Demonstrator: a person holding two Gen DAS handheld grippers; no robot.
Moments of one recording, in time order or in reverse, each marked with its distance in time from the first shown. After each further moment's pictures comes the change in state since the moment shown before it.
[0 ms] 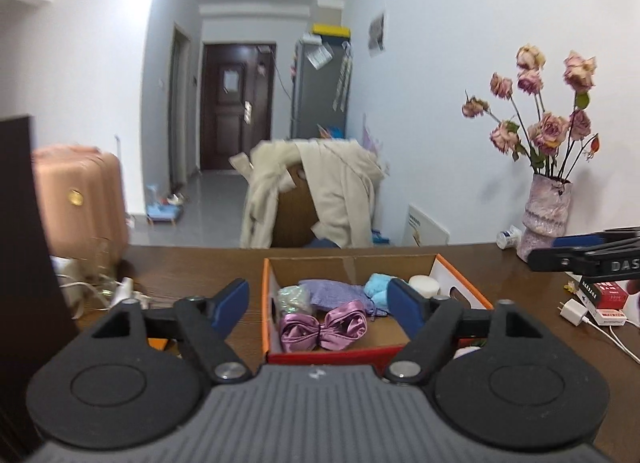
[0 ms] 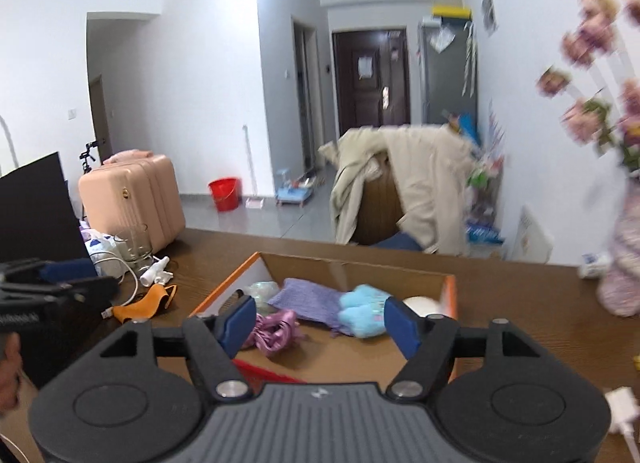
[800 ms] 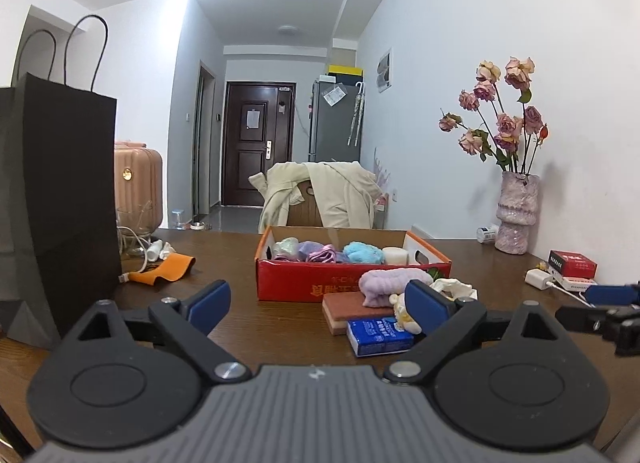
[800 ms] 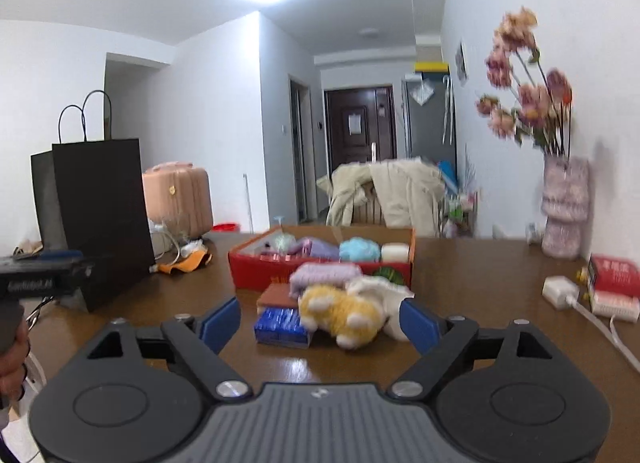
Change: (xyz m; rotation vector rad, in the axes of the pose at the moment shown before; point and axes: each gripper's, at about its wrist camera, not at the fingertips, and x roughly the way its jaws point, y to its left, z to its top) left arm -0.145 -0.060 -0.135 -0.027 -0.114 0.051; right arm -0.189 0.034 -0.206 0.011 -0.176 -0.015
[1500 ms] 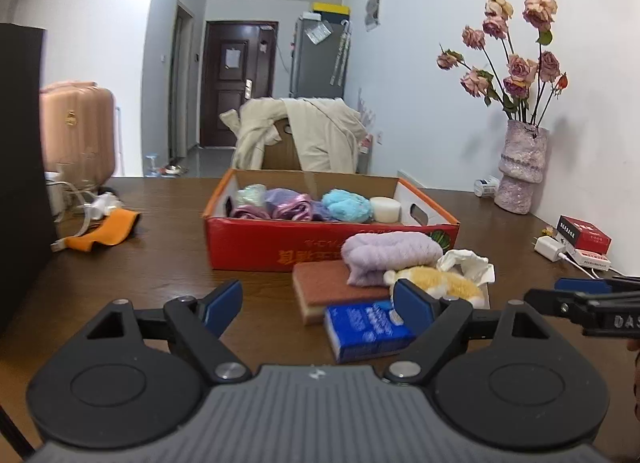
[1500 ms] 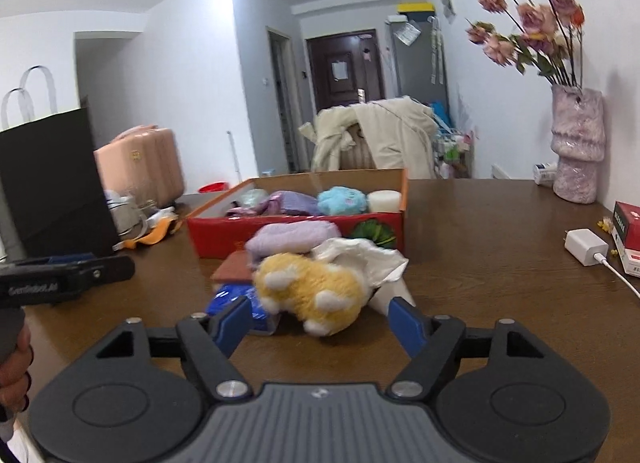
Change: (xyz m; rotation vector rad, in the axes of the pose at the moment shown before) left arm 0.131 -0.012 -0.002 -0.007 0.205 -0.069; right arm 0.105 -0.042 0.003 0.093 0.158 -0.026
